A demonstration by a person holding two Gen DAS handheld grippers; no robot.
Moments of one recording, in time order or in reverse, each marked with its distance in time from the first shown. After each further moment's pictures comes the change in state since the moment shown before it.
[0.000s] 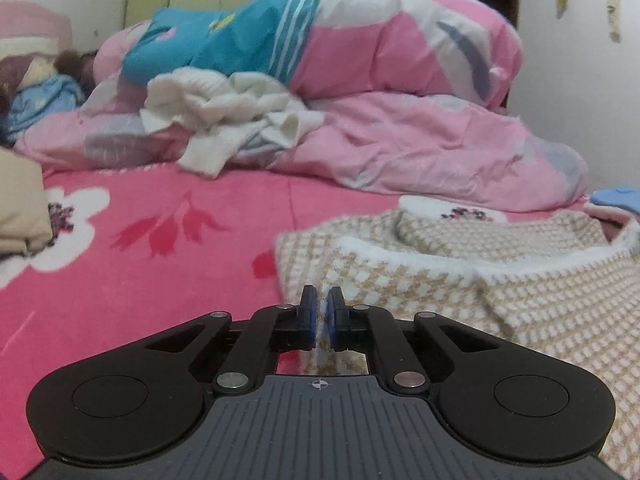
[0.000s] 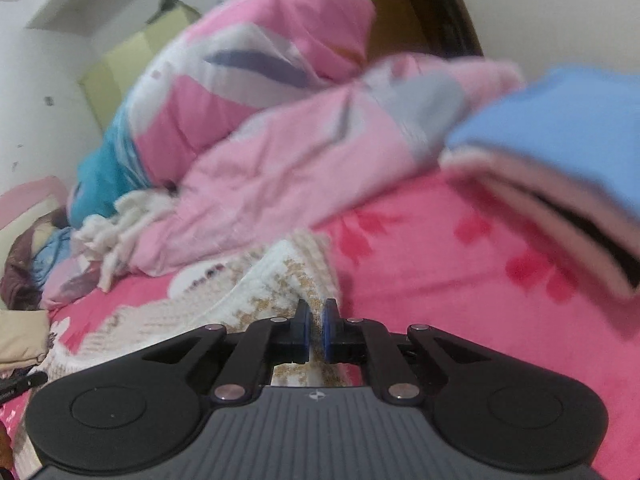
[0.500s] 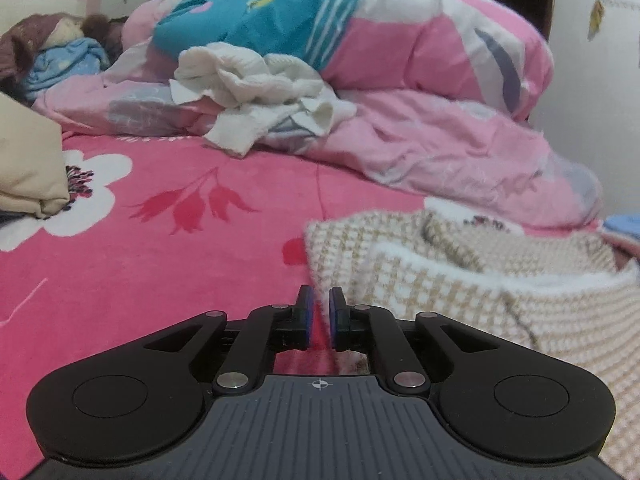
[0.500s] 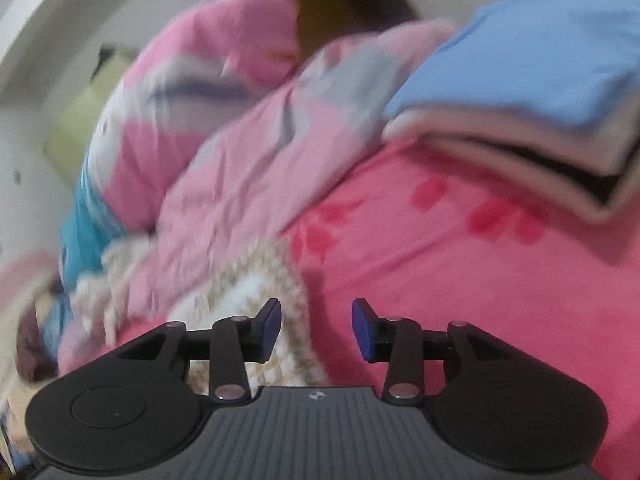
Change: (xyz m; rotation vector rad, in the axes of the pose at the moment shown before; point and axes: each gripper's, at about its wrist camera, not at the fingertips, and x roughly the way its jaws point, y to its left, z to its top) left arm -0.008 0.030 -0.001 -0.126 0.035 -0.002; right arm -0.025 -0.039 -0.012 0.286 -0.034 -0.035
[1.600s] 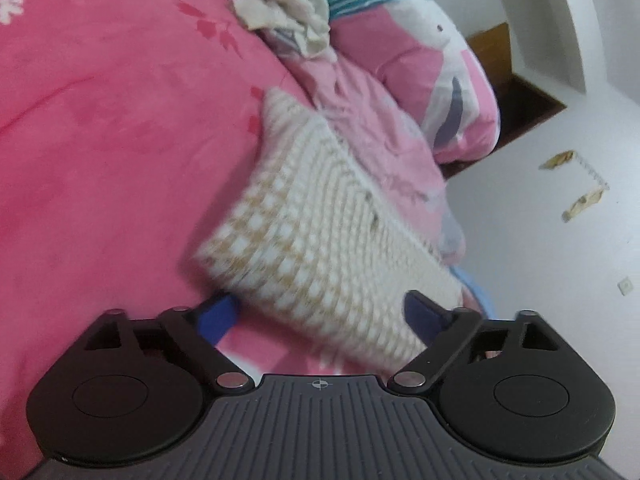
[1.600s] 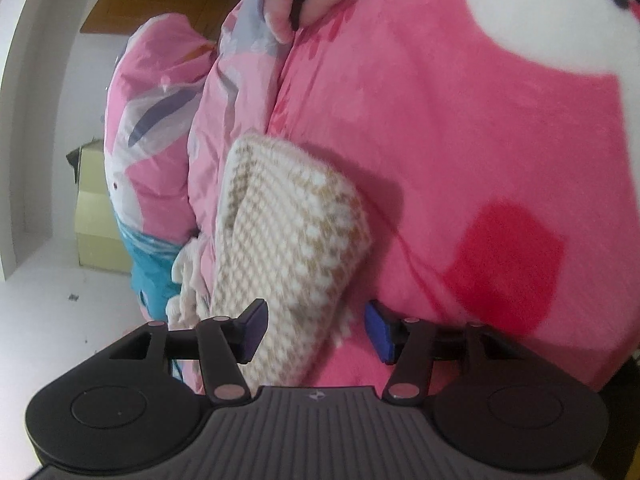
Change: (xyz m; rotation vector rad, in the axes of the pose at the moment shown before) left arm -0.074 0.004 -0.109 -0.581 0.110 -0.412; right arm -0.090 -0.043 -0.128 0.561 0.175 0.154
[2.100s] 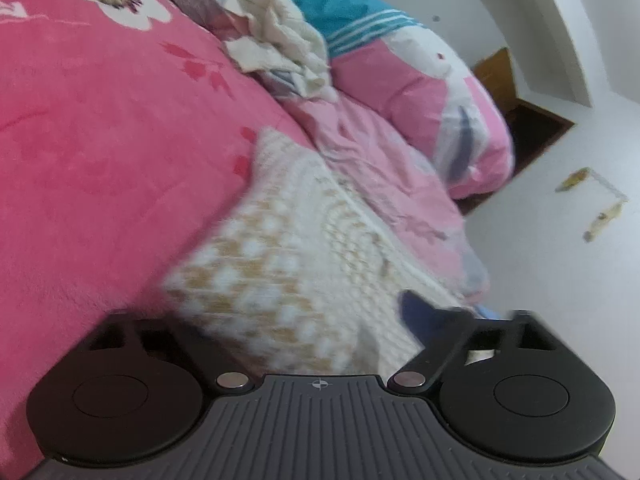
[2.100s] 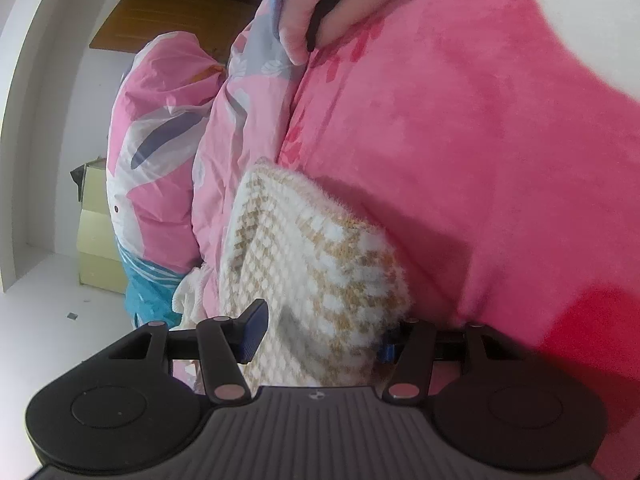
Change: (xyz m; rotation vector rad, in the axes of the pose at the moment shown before) left arm 0.025 -0.009 -0.009 0.032 -0.152 0.092; right arm 0.038 0.011 0.014 -0.037 -0.082 0.014
